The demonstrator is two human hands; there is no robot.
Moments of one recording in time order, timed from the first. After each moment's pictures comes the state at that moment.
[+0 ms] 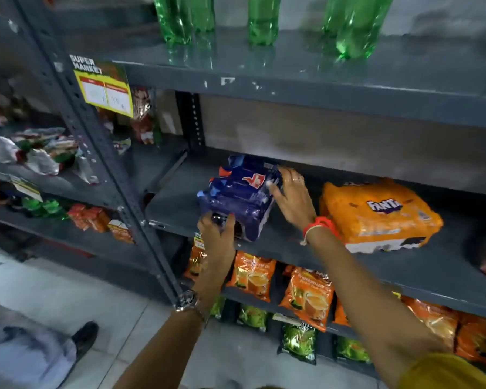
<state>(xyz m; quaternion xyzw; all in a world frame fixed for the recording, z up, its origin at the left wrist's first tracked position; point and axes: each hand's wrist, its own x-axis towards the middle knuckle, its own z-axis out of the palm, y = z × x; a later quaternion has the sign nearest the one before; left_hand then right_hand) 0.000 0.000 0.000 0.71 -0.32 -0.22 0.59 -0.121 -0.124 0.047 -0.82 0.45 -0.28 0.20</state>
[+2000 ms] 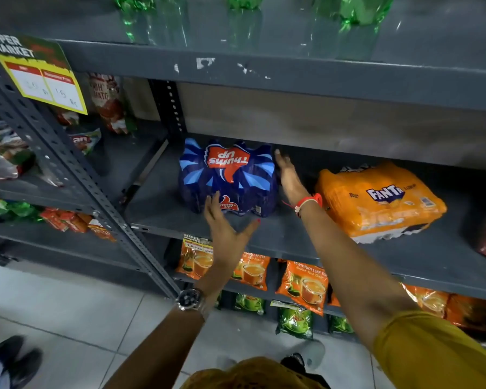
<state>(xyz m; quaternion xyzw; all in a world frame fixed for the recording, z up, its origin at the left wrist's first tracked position) -0.009 -0.029 -0.004 0.69 -0.40 -0.24 0.55 -0.103 -0.161 0.052 -0.55 0.51 -0.38 0.54</state>
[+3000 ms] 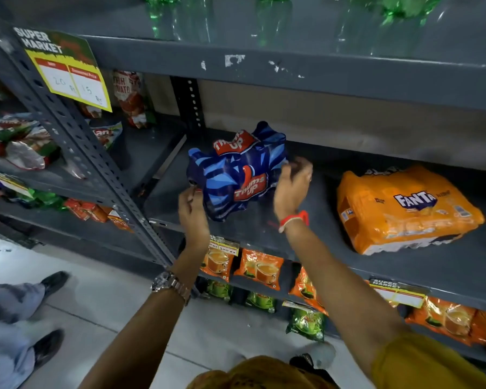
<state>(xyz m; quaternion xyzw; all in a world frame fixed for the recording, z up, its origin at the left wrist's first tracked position) 0.074 -0.038 0.003 0.62 -0.18 -0.26 0.72 -0.050 -0.144 0.020 -0.48 0.54 -0.57 0.40</state>
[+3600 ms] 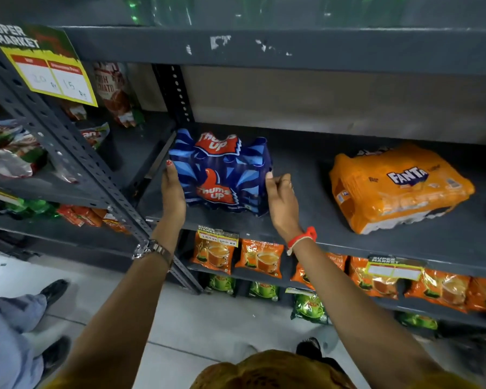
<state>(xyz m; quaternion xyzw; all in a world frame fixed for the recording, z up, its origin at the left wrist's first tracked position) 0.125 -0.060 0.018 0.66 -0.21 -0.33 0.65 -0.073 -0.097 -0.001 -0.59 0.54 -0.40 0.44</state>
